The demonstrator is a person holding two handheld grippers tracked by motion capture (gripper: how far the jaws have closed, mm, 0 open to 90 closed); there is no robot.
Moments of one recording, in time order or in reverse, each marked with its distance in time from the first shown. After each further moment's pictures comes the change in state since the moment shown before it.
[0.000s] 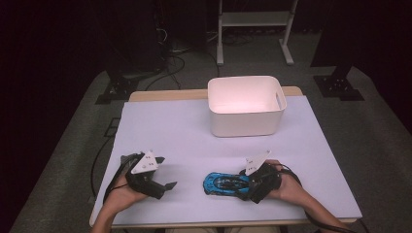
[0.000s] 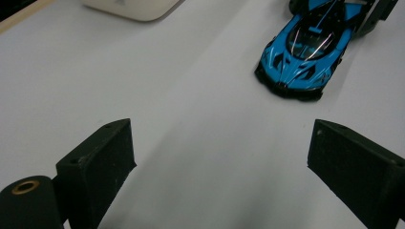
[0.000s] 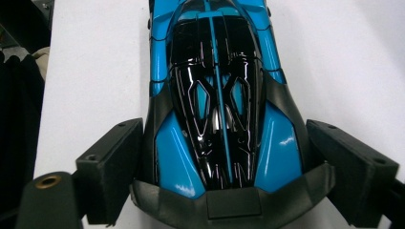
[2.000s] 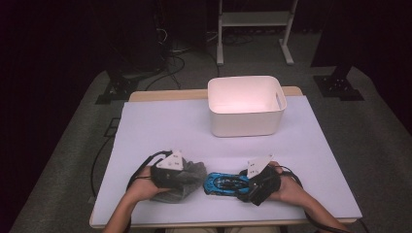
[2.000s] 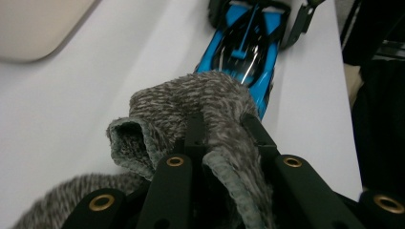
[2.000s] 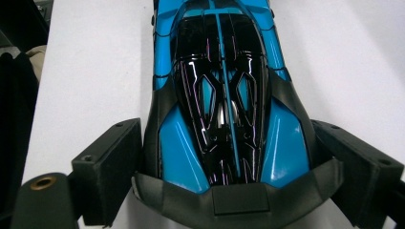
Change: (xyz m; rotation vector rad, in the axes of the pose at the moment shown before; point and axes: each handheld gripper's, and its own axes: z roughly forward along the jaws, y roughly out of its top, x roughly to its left) left arm -0.017 0.041 0.055 0.028 -0.291 0.140; right arm 0.005 -0.007 0.002 -0.039 -0.027 -0.025
